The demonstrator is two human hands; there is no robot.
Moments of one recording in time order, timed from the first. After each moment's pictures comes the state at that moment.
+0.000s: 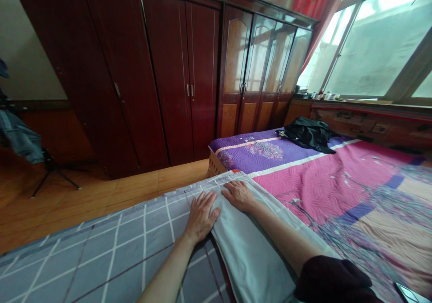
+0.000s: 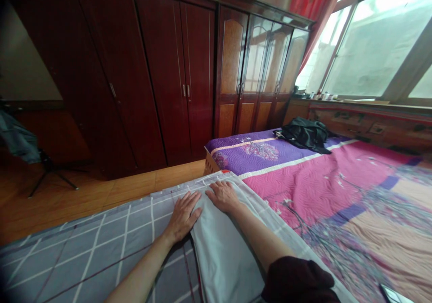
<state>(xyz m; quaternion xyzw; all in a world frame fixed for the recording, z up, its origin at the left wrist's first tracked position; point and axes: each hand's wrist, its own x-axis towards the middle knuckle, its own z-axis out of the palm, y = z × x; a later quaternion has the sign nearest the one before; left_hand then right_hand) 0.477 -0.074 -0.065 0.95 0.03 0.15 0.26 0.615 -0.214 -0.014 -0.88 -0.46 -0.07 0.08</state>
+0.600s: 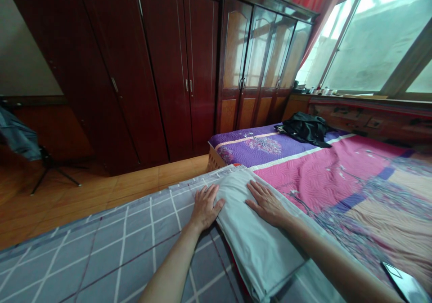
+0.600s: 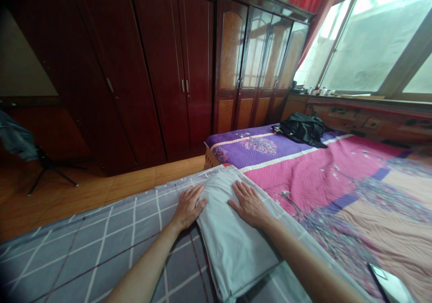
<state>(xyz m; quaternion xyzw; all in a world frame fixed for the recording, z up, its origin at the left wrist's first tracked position) 0.473 -0.075 -0.059 0.96 0.05 0.14 0.26 0.600 -0.304 -0.040 -0.91 -0.41 -0.08 0.07</state>
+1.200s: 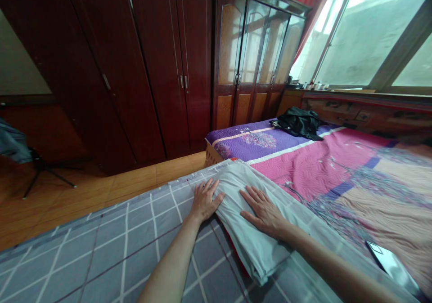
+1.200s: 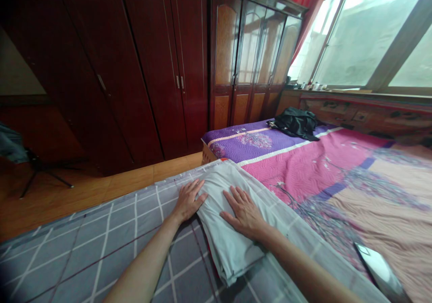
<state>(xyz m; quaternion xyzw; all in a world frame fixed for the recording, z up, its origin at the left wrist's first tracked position) 0.472 -0.074 -0.061 0.96 0.04 0.14 0.24 0.528 -0.309 -0.034 -0.90 -0.43 -0.04 0.08</state>
